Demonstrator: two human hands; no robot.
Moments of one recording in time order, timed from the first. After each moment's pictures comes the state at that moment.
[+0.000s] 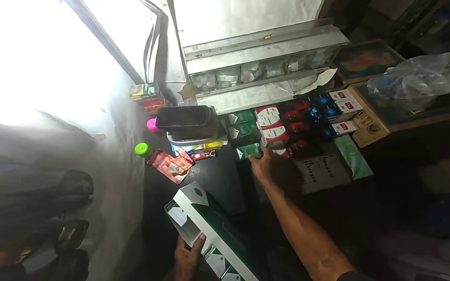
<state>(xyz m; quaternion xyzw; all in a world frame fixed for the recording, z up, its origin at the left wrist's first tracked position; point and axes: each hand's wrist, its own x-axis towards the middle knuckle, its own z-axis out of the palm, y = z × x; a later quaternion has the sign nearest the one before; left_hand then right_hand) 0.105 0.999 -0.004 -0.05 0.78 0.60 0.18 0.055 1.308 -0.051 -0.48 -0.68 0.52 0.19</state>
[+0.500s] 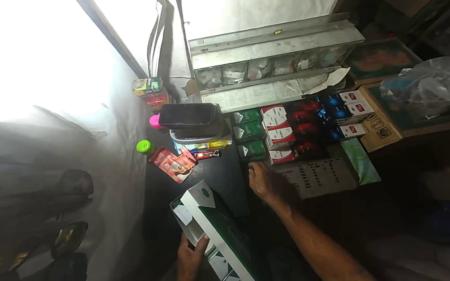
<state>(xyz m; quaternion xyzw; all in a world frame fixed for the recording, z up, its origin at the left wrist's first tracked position) 0.102 1.007 -0.004 -0.05 0.80 0.57 0.19 0.084 1.288 -0.044 -0.30 -0.89 0.34 0.00</state>
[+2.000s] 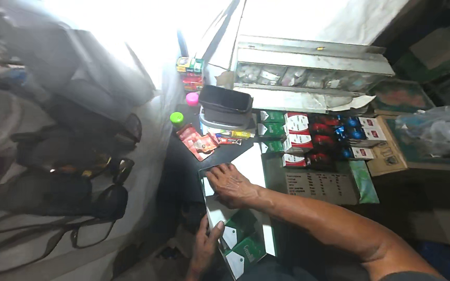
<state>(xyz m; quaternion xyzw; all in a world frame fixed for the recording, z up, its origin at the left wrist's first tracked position) 0.135 0.988 -0.005 -0.03 0.71 0.65 0.28 0.041 1.172 0.035 0.19 -0.95 0.16 -0.17</state>
